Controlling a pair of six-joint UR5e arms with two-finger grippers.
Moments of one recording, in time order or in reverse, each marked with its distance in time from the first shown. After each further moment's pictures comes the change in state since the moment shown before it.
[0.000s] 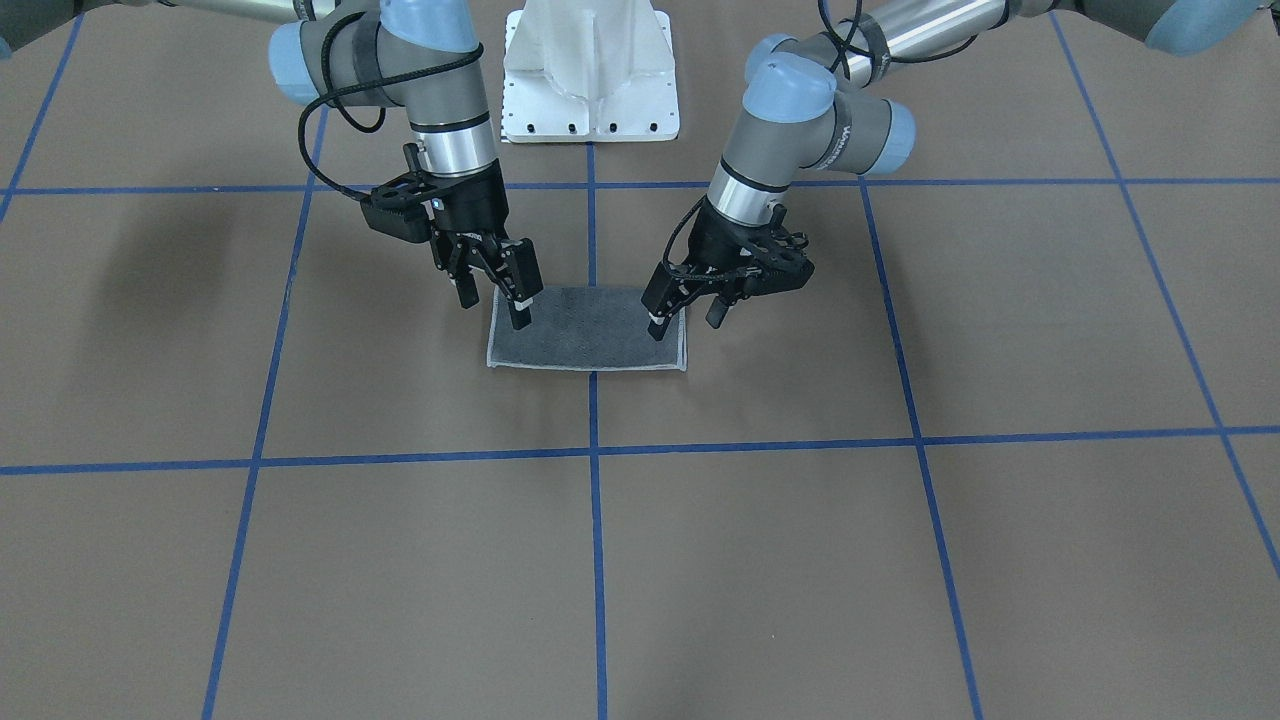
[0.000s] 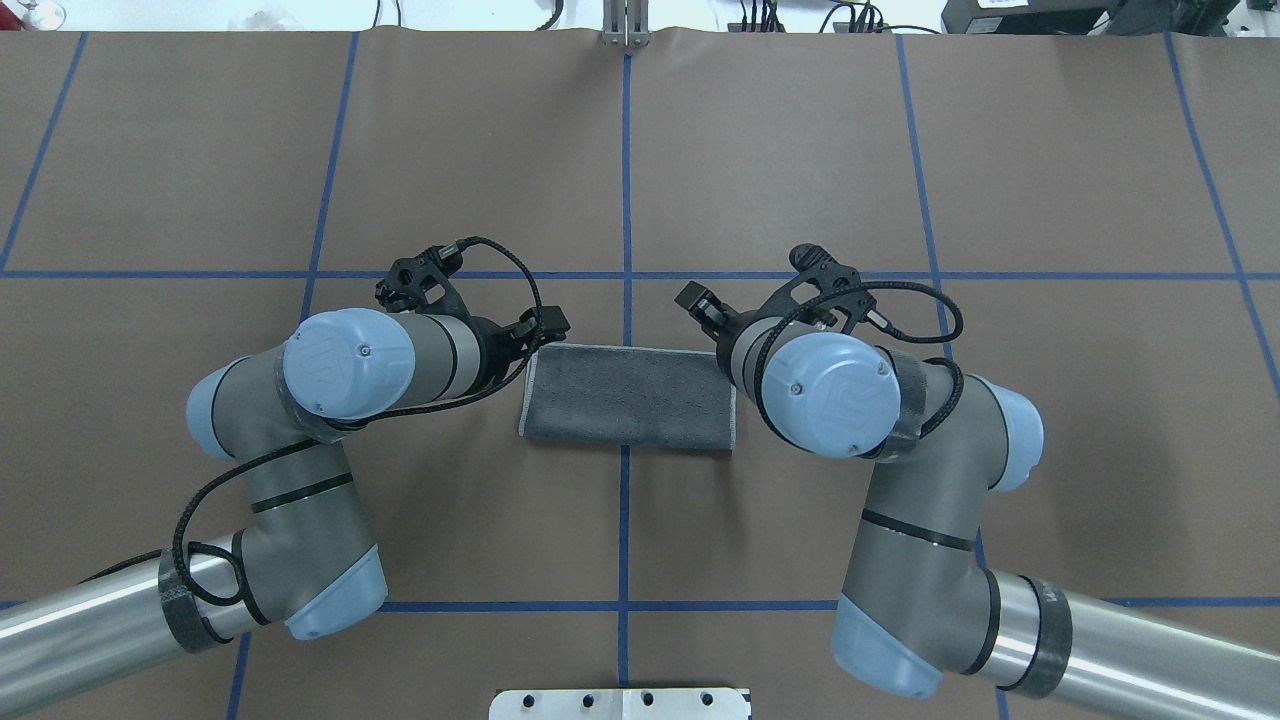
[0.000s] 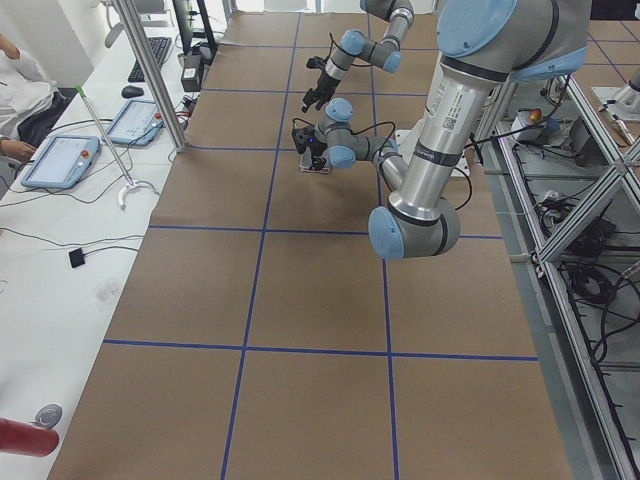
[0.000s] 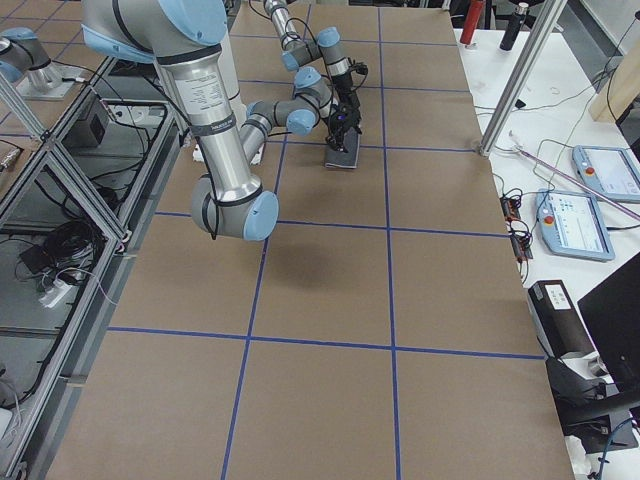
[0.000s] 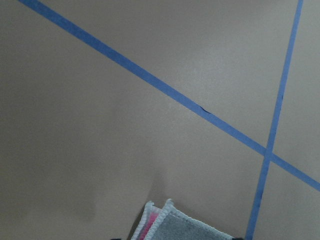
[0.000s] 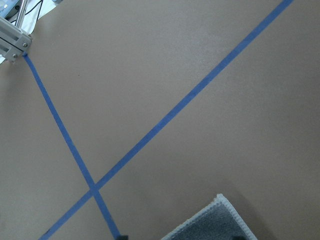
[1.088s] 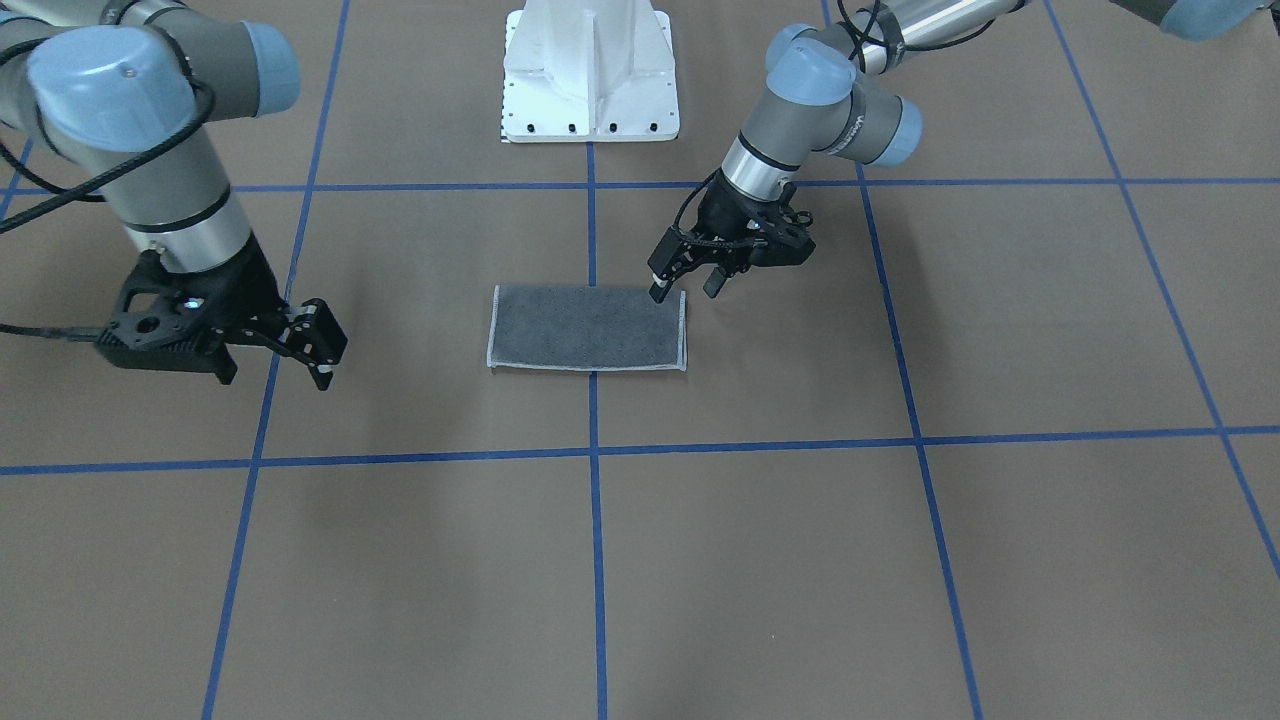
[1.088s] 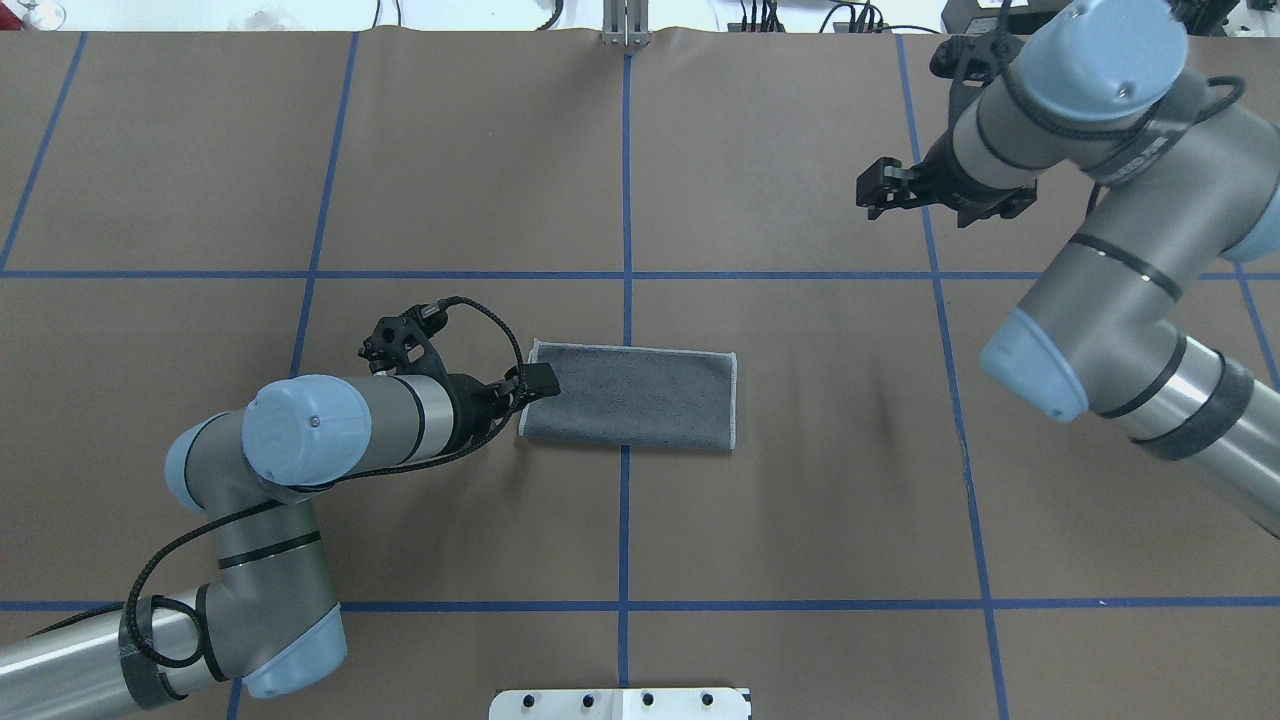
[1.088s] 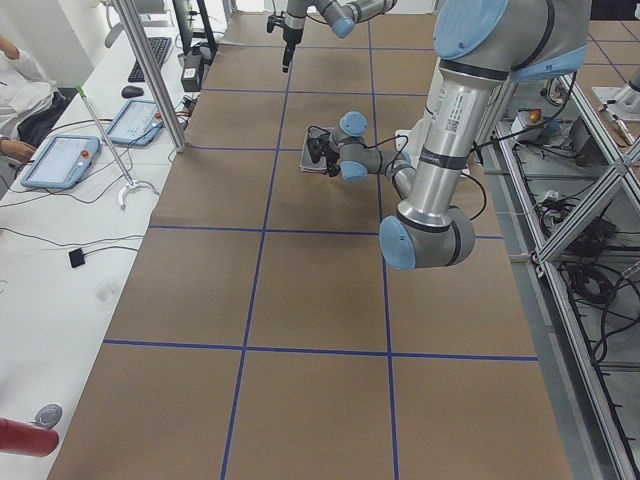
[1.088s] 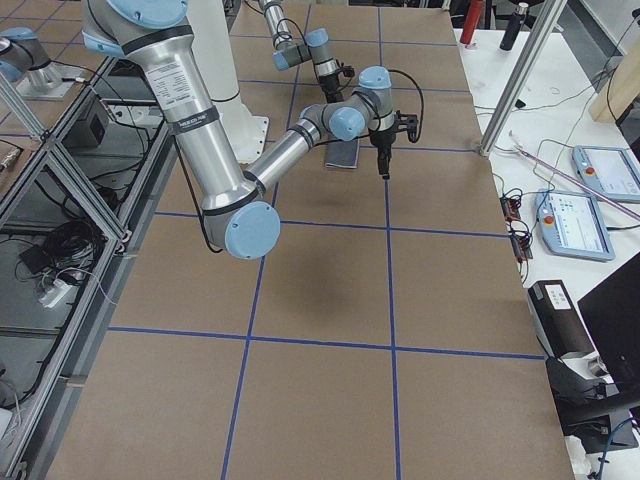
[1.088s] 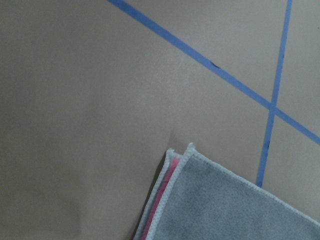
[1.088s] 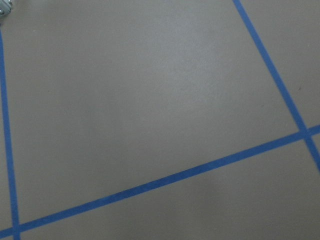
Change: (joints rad) left arm 0.076 0.100 -0.028 -0.164 -0.002 -0.033; right arm 0.469 -0.064 0.000 -0.210 0.561 -1.000
